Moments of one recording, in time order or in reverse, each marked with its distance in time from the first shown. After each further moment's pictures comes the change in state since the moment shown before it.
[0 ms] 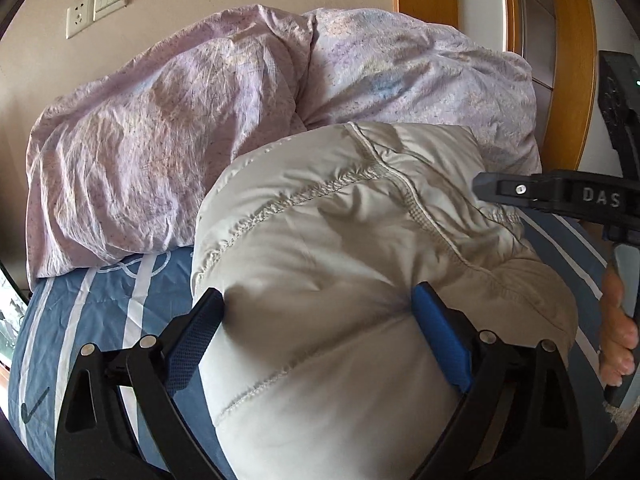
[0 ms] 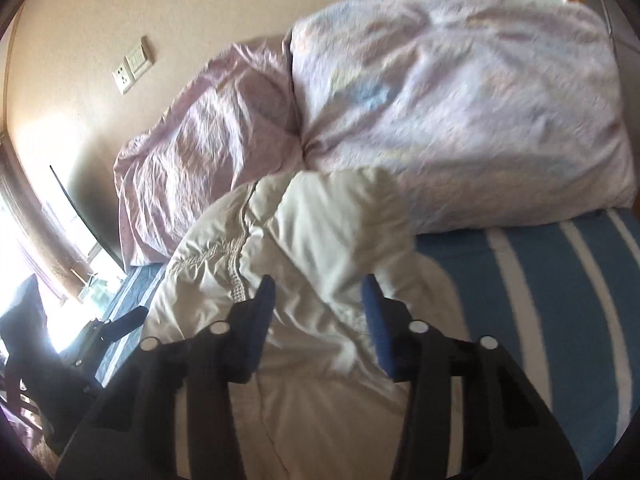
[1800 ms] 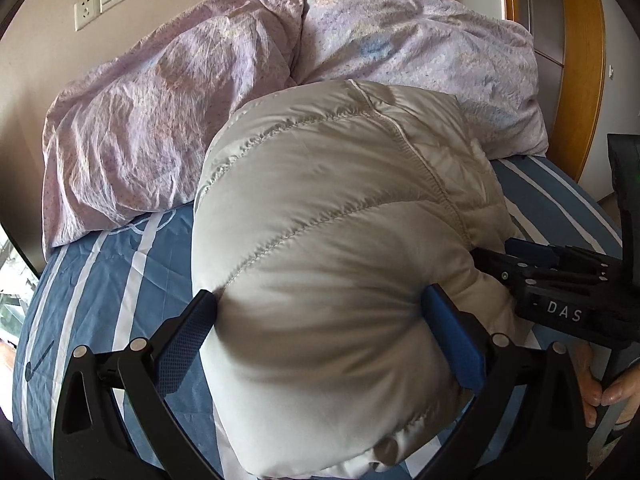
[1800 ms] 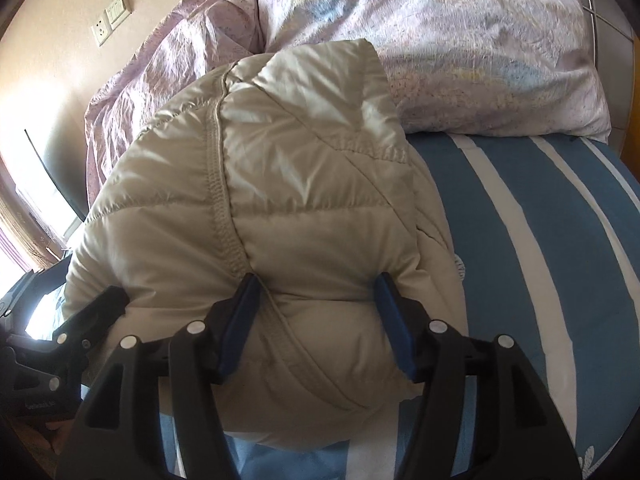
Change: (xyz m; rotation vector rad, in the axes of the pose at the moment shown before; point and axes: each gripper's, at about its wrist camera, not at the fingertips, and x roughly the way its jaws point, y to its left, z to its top) left arm -0.016 -0.032 -0.040 0.010 0.074 0.077; right arm 0.033 -0.037 -0.082 -0.008 0.063 -0.101
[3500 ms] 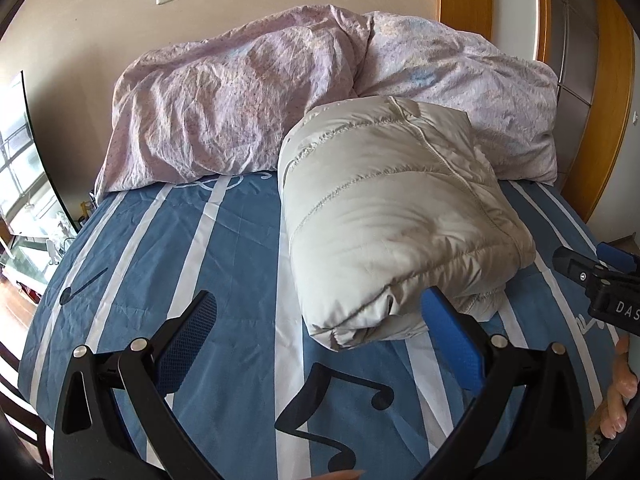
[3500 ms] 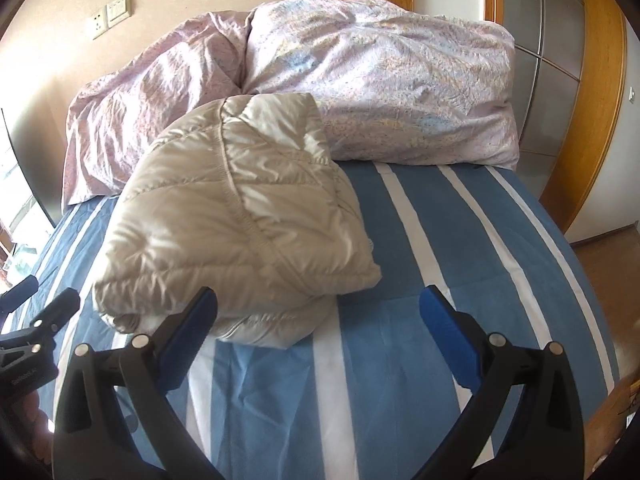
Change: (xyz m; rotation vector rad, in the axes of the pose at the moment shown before) left arm -0.096 0.039 -0.041 -0.166 0.011 0.067; right arm -0.120 0.037 -0.032 -0.063 -0.052 -0.276
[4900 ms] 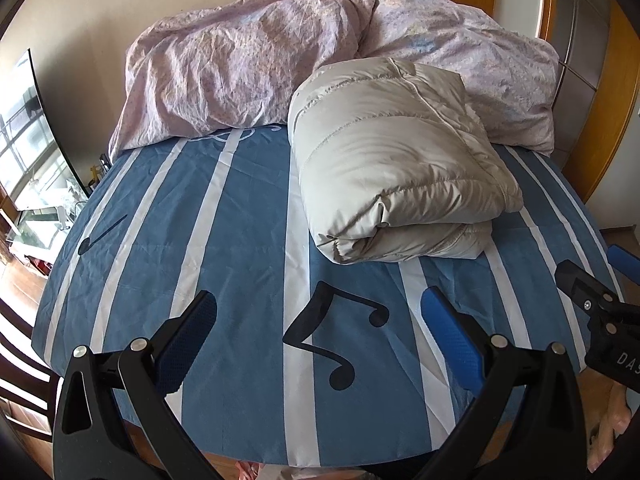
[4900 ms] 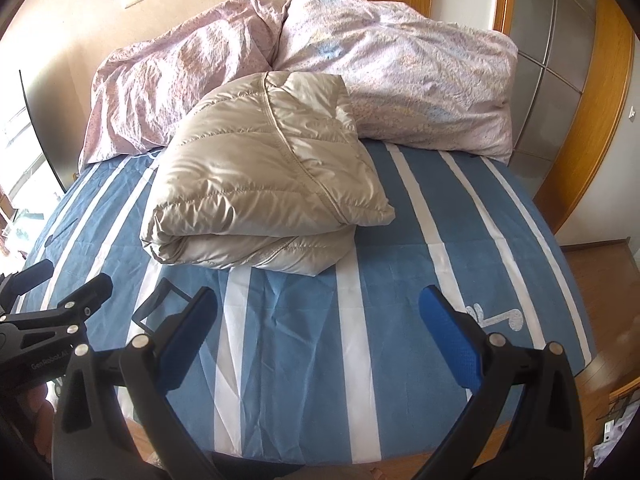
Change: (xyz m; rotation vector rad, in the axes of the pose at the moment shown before) left arm -0.041 0.000 -0.029 -0.016 0.142 0.016; right arm -0.060 0.029 -0.040 -0.072 0.060 -0.021
